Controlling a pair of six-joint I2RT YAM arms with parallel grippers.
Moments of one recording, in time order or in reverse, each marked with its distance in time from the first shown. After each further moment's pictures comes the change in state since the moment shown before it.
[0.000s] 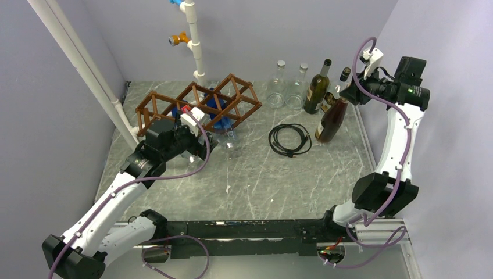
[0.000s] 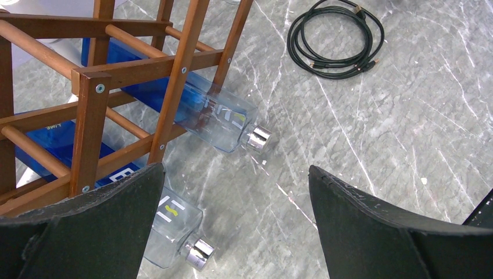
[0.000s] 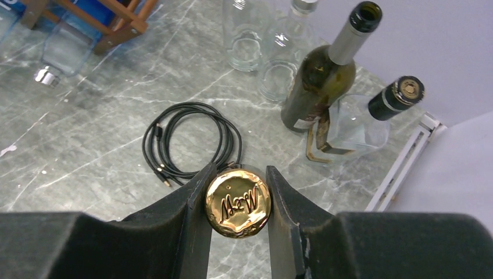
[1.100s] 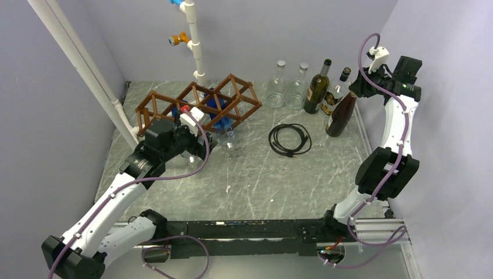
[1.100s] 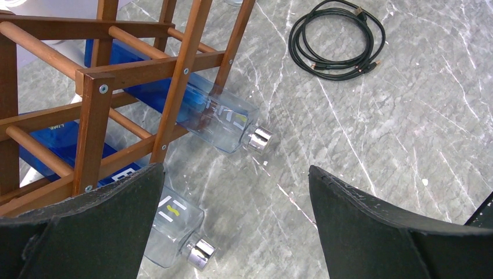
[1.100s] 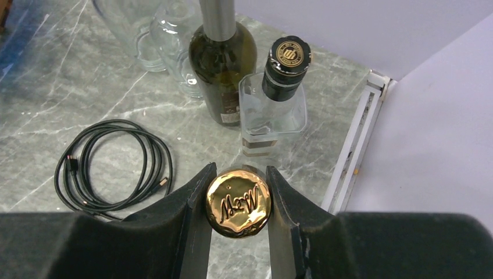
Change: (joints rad) left arm 0.000 -0.006 0.000 0.000 -0.004 0.001; right arm -0.047 0.187 -0.045 0.317 0.173 0.152
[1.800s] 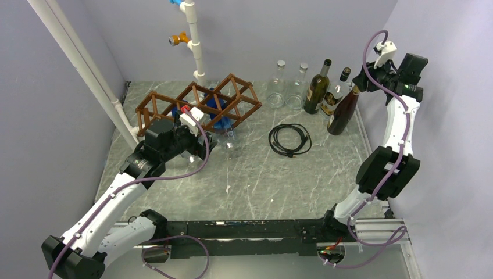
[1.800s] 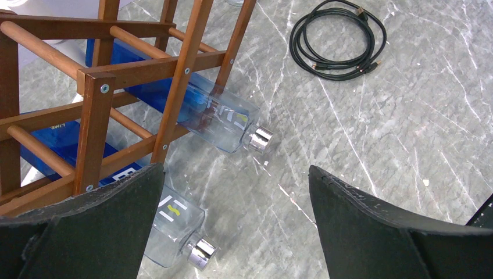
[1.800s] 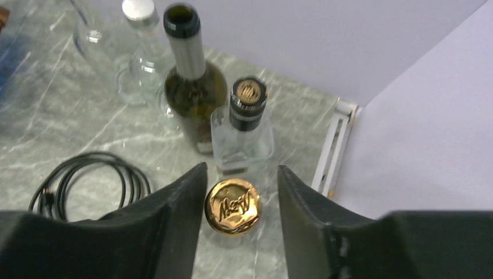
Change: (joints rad) left arm 0.000 0.000 0.000 0.000 -0.004 0.000; right arm -0.021 0.021 0.000 0.115 0.002 0.071
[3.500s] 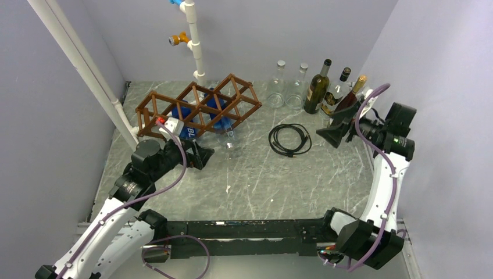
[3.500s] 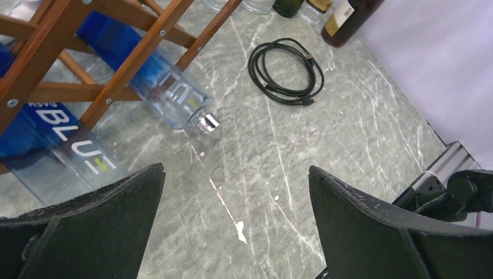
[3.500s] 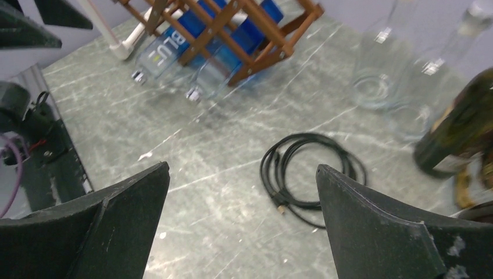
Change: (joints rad) left arm 0.005 -0.248 -0.163 0.025 0.002 -0.418; right arm -0.007 -0.636 -0.536 -0.198 -0.587 -0.053
